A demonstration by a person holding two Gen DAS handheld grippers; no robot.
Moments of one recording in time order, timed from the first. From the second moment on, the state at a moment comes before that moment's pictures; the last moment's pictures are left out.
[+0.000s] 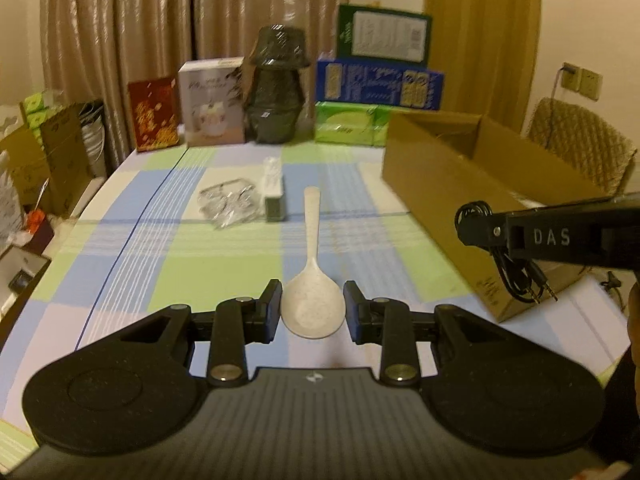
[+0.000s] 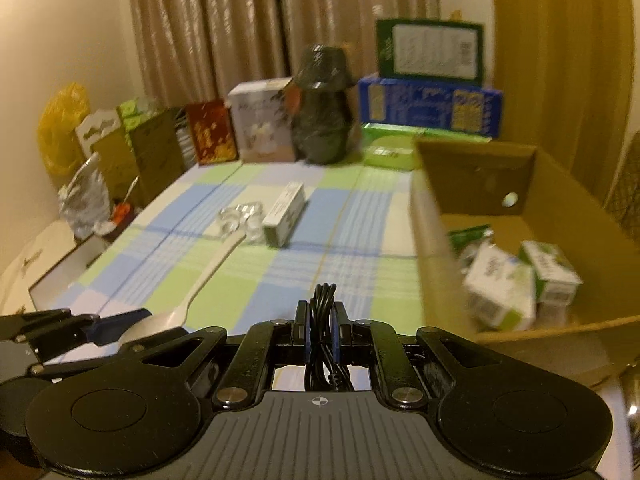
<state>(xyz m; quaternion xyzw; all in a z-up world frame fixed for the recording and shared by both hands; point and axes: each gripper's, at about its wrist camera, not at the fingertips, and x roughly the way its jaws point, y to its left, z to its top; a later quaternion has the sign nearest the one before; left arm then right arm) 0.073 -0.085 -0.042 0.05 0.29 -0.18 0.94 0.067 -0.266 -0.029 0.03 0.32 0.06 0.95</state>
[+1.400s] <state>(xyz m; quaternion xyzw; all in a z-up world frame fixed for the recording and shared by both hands) 0.070 -0.262 0.030 0.07 0.27 -0.30 0.91 0.036 -0.449 0.040 0.05 0.26 -0.07 0.96</state>
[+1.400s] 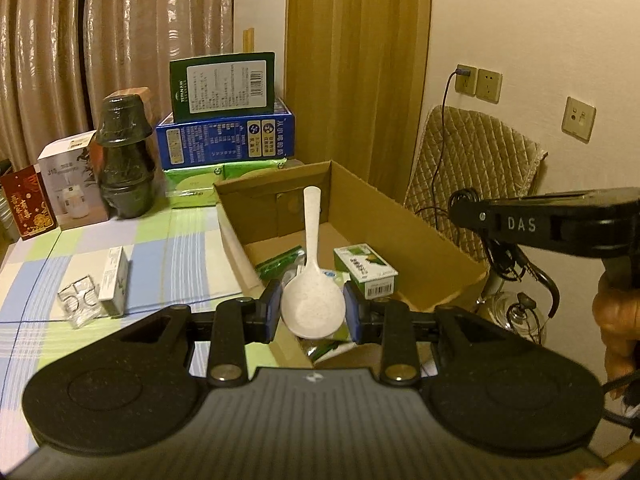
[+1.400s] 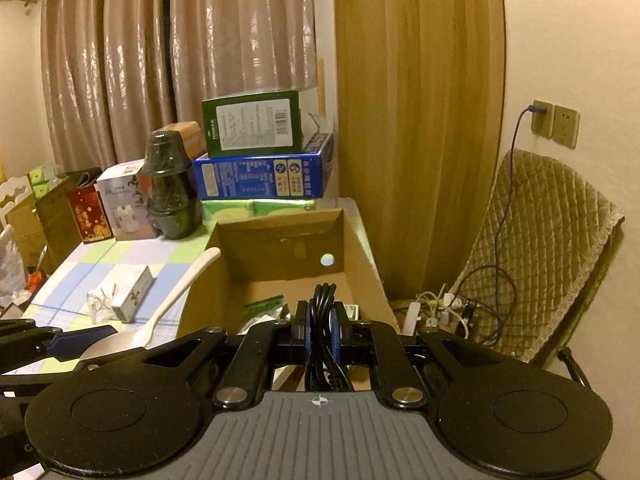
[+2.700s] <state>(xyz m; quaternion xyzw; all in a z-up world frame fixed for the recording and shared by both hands) 0.142 -0.262 0.007 0.04 0.30 -0.27 0.91 0.102 -0.485 0.024 0.10 0.28 -0.05 0.95</state>
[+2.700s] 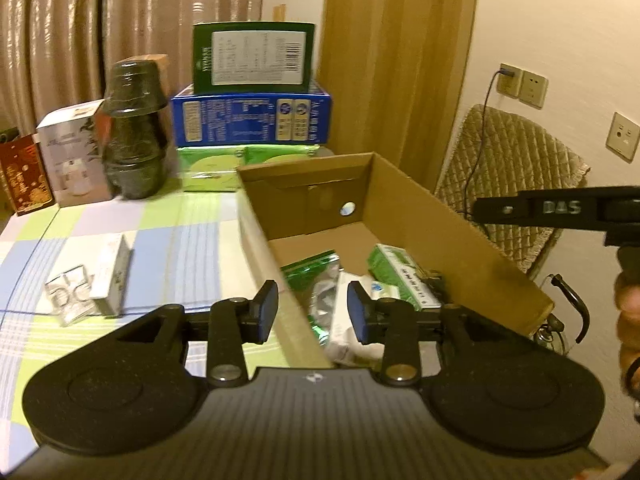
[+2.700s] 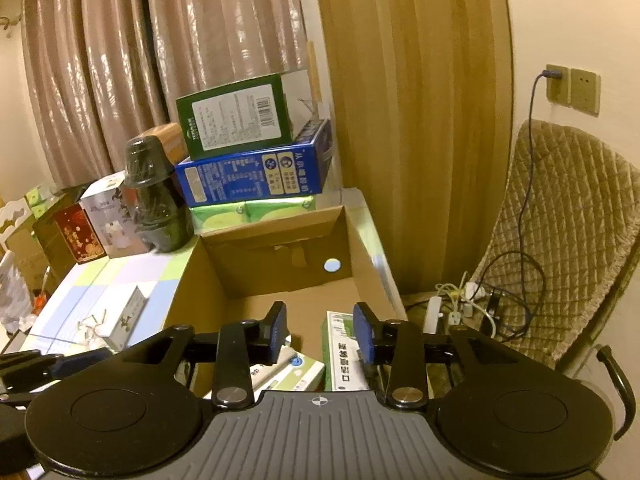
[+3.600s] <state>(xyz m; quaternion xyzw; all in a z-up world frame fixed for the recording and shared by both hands) 0.117 -0.149 0.030 0.03 0.30 -0.19 0.94 0.073 -0.390 0.054 0.08 0.26 0.01 0.96</state>
